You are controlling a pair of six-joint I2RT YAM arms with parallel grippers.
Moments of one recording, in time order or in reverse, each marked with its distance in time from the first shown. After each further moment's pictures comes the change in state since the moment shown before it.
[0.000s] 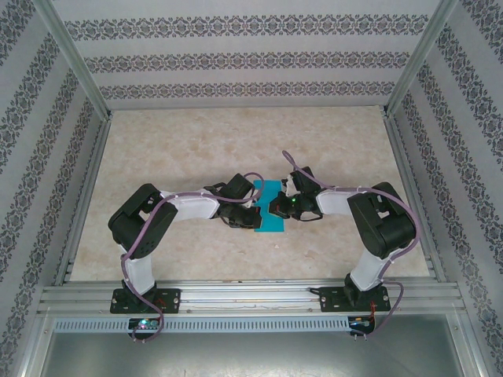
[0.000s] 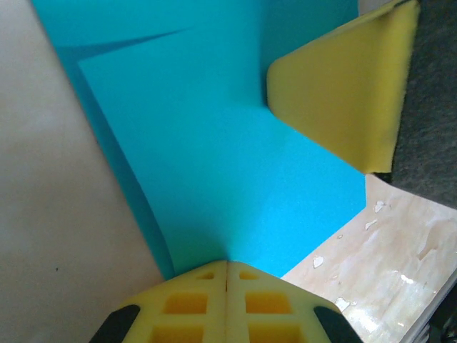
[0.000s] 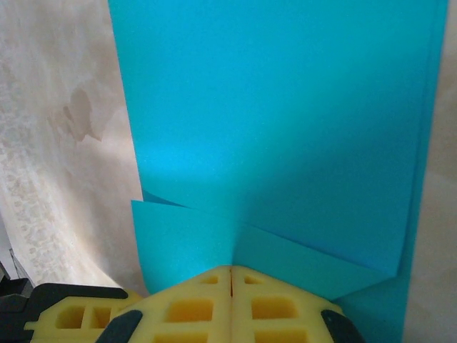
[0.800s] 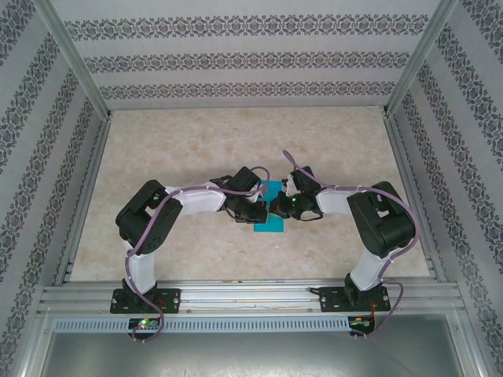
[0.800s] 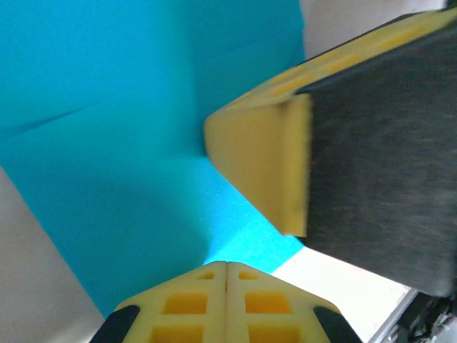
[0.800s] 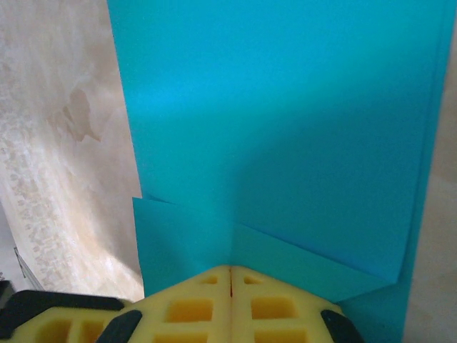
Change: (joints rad) left arm 0.000 0.066 0.133 -0.086 0.042 0.002; right arm -0.007 0.008 0.005 -0.007 -0.016 0.000
